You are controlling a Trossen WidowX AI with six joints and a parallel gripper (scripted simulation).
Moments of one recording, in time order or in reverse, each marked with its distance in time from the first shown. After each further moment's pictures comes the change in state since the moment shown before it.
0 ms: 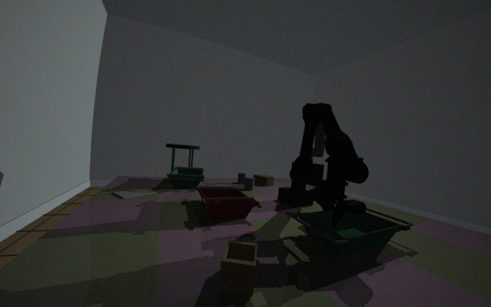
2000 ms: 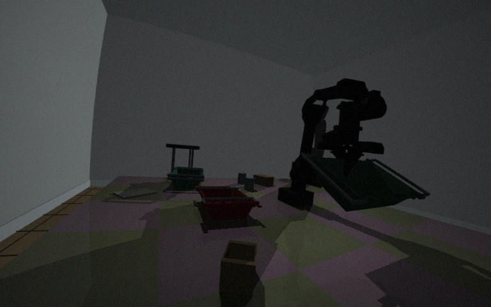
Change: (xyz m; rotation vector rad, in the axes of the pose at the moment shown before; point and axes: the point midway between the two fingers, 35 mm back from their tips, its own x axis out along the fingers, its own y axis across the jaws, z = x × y) arm -0.169 0.038 0.011 0.004 0.003 -0.023
